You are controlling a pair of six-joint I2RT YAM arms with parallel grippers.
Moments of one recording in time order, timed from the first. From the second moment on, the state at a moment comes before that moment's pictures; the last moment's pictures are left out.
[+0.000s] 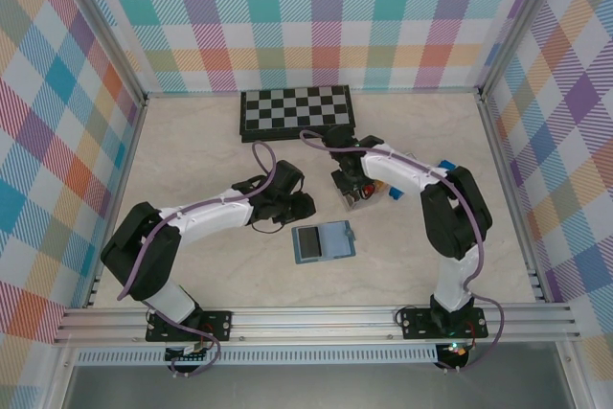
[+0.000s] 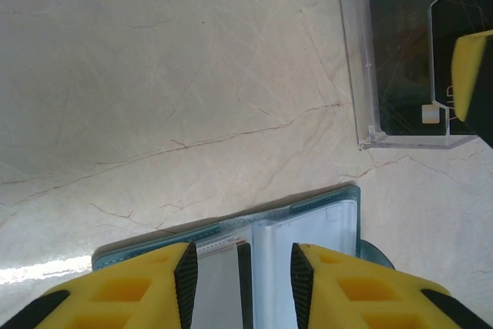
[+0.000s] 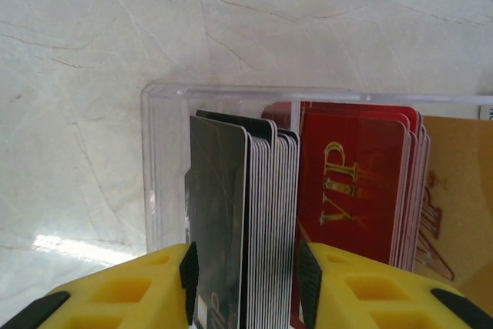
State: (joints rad) left arm -0.73 1.59 0.96 -0.34 0.11 -0.92; right arm 0.63 1.90 1.42 -0.83 0.26 0.16
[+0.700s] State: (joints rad) left arm -0.73 1.59 0.96 -0.34 0.12 -0.92; right arm 0.63 1.92 1.43 -0.84 0.34 0.11
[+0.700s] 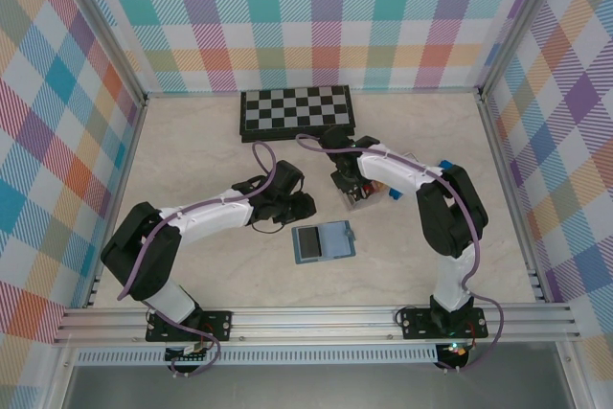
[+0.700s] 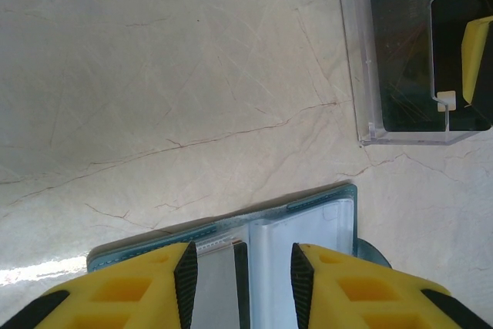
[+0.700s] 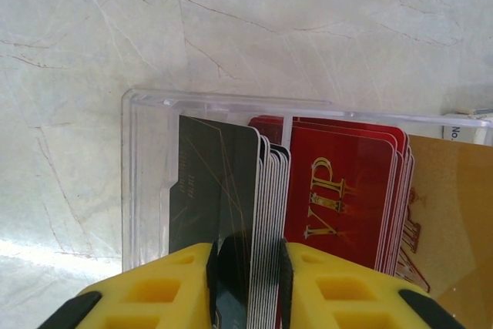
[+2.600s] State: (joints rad) left arm -0.59 1.55 0.74 0.52 0.58 -1.30; right arm 0.39 1.35 0.97 -0.33 -0.69 0.79
